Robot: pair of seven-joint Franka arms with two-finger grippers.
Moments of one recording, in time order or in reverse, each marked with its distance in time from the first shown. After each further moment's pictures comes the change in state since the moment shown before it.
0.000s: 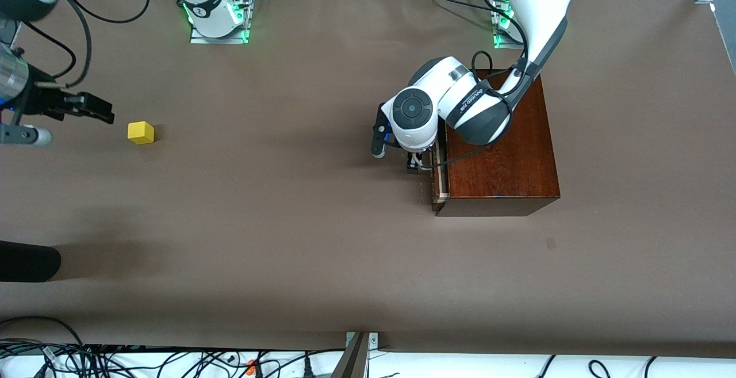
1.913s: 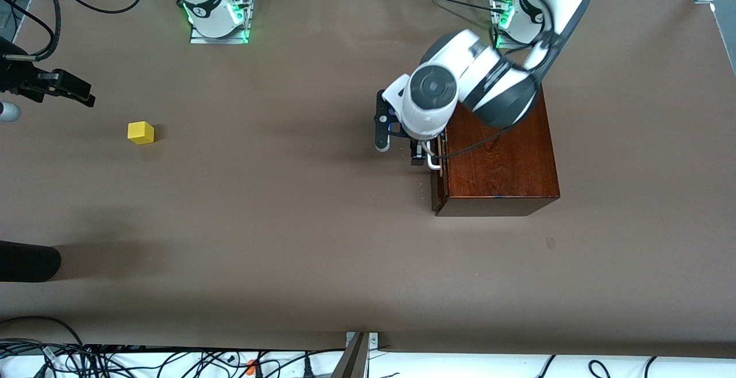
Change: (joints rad) left arm 0.023 -0.127 0.001 0.062 -0.129 -0.055 -0.131; right arm -0.089 -0.046 0.068 0.002 -0.009 -0.025 0.000
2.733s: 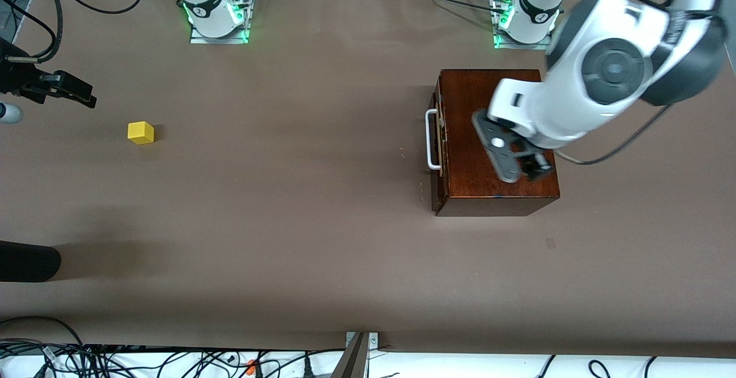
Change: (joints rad) left arm 0.193 -0.110 0.127 0.169 -0.008 -0.271 -0.121; right arm 0.000 0.004 0.000 -0.001 0.000 0.002 0.000
